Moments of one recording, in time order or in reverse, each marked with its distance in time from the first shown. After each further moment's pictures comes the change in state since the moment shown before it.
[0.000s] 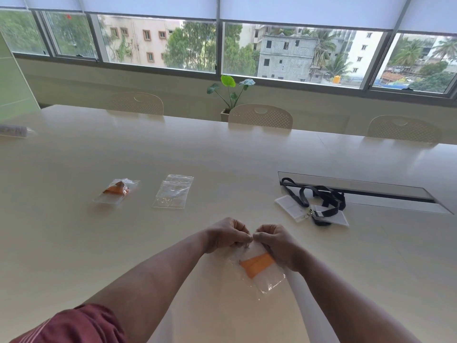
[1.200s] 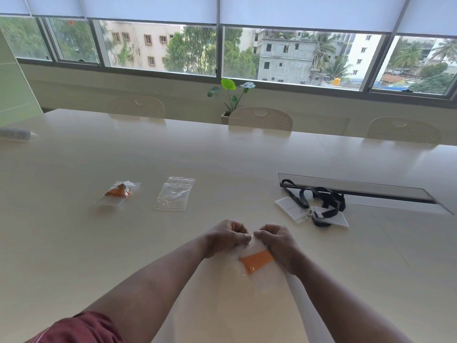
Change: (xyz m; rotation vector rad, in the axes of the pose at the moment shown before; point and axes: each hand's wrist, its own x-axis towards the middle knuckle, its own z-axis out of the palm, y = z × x) left_hand -0.006 -0.005 0.004 -0.058 0.084 0.035; right_hand 0.001 0.006 0.002 0.080 0.134 -0.074
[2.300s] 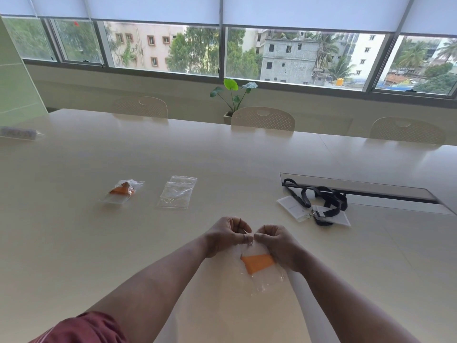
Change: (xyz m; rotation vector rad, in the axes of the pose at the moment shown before) left_hand -0.010 -0.002 0.002 -0.125 0.076 0.075; right_hand 0.002 0.002 -0.007 -0.082 -0.163 0.050
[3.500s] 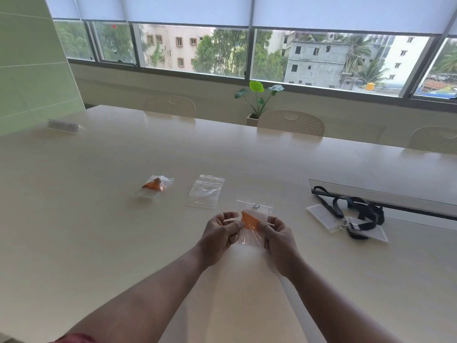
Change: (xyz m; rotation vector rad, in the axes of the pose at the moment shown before) left_hand -0.031 -0.025 -0.055 -0.640 0.341 0.041; right_hand 0.018 -0.017 0.094 0.303 0.216 -0.131
